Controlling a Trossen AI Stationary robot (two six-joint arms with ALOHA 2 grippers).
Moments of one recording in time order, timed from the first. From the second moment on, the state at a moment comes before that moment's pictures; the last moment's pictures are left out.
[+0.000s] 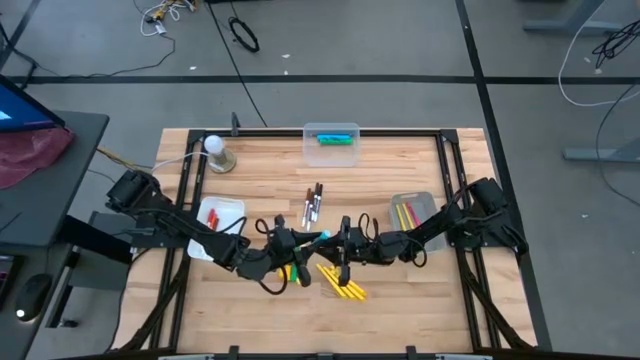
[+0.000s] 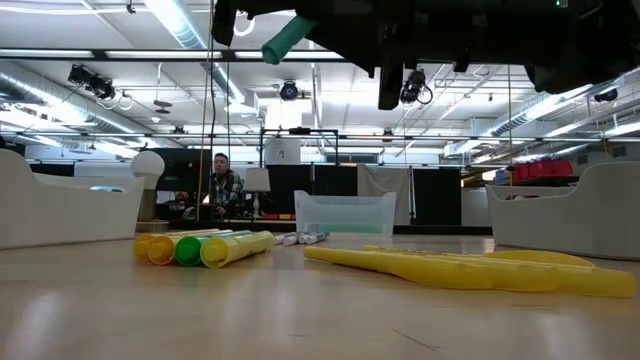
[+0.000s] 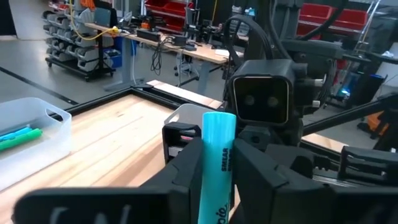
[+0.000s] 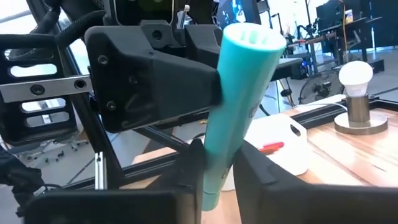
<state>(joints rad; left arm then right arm) -0.50 1.62 0.93 0.55 -0.94 -0.34 0.36 1.89 0.77 1.27 0.44 0.22</state>
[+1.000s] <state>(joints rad) -0.51 1.49 0.93 -0.62 -1.13 -1.07 -0.14 1.45 1.11 -0.33 0.36 0.00</state>
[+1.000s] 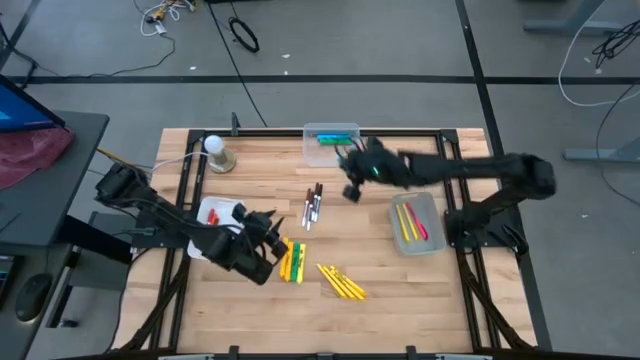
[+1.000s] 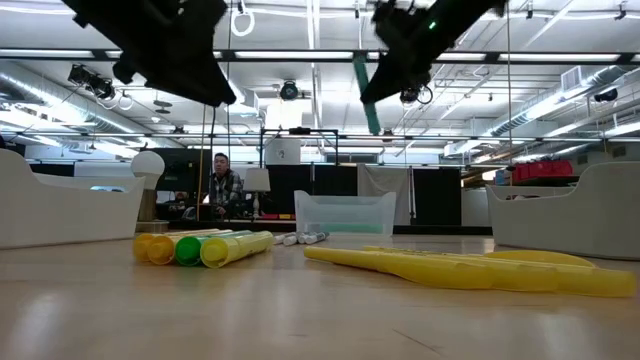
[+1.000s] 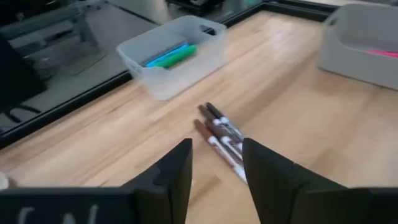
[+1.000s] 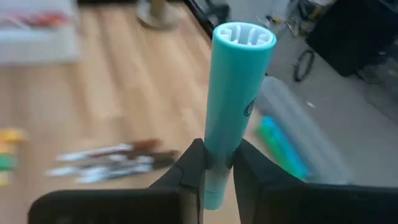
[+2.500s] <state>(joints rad) -0.40 1.49 0.93 -0.59 -1.08 -1.04 -0.54 2.01 1.61 -0.66 0.22 -0.36</state>
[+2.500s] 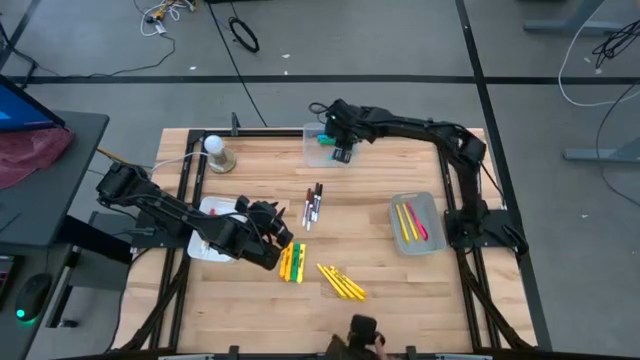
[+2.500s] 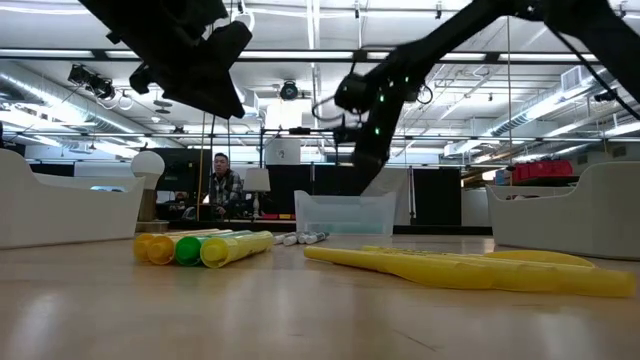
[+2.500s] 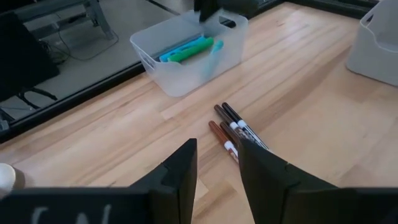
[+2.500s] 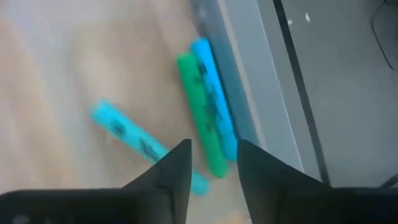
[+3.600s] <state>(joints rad) -0.55 1.49 0.93 -0.35 -1.09 -0.90 0.67 1.50 0.81 0.22 0.55 0.10</state>
